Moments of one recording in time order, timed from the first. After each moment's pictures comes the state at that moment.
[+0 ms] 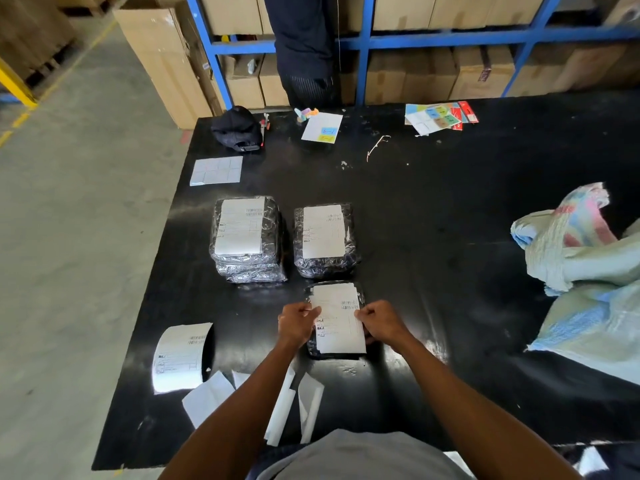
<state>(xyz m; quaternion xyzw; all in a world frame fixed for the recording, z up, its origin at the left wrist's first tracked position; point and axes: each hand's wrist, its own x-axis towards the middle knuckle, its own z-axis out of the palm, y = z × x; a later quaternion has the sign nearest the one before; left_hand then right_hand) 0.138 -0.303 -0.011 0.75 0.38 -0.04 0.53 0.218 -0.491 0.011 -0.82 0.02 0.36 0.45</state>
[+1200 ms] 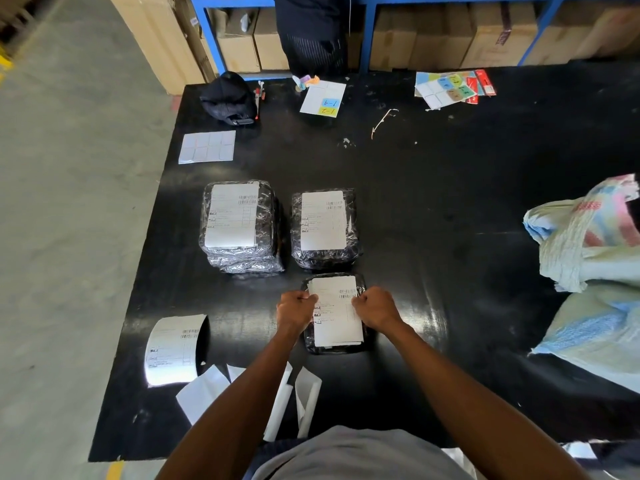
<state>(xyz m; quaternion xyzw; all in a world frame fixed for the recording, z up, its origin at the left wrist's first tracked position) 0.166 -0.300 -0.021 0.73 0.44 -0.08 0.52 0.245 -0.468 0.007 -0.91 -0.03 0.32 0.25</state>
